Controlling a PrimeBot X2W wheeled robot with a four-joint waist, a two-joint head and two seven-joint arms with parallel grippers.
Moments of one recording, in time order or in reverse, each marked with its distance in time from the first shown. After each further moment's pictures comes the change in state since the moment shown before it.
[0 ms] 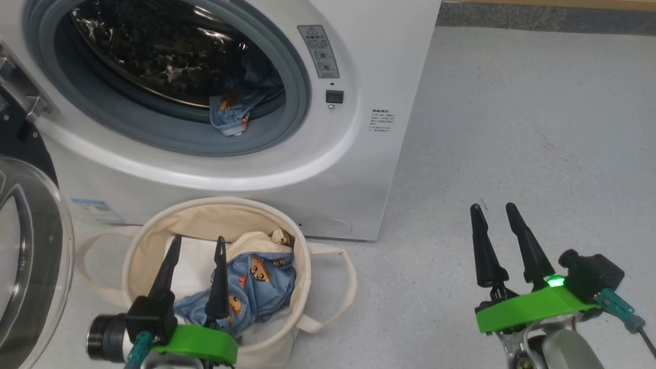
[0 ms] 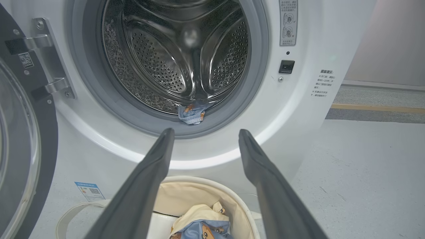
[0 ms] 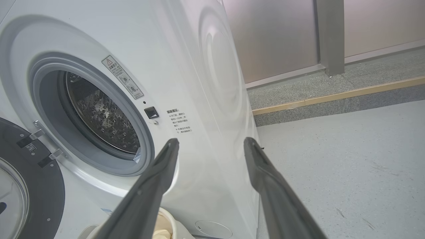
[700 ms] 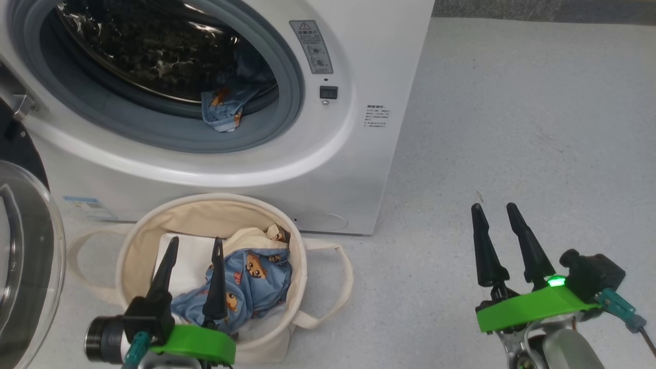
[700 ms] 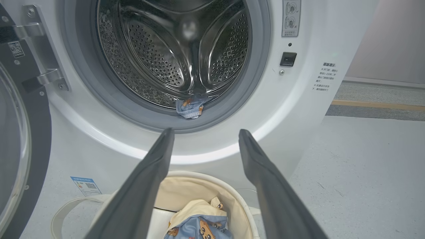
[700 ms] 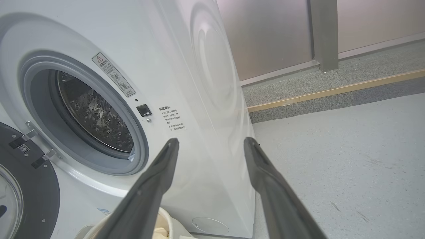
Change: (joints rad) left arm 0.001 0.000 0.008 0.008 -0.009 -0.001 0.000; right arm -0.001 0.000 -0.002 0.002 0.008 0.000 0.000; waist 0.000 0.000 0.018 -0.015
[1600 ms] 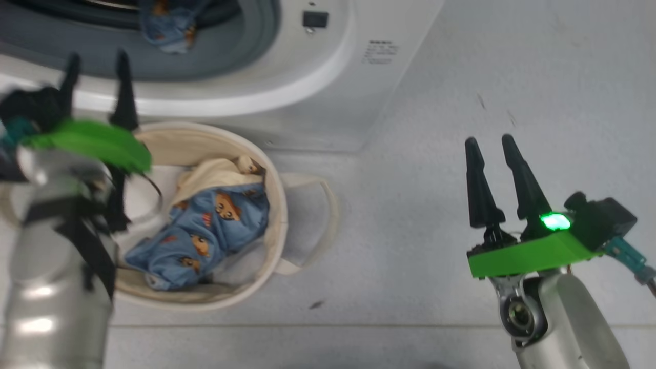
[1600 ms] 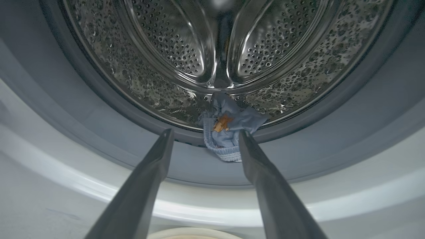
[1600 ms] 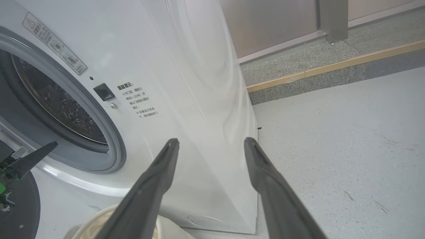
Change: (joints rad) left arm -0.647 0.109 0.132 0.352 -0.126 -0.133 0.160; right arm -0.159 0.000 0.038 -0.055 0.040 0.000 0.000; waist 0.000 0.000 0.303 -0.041
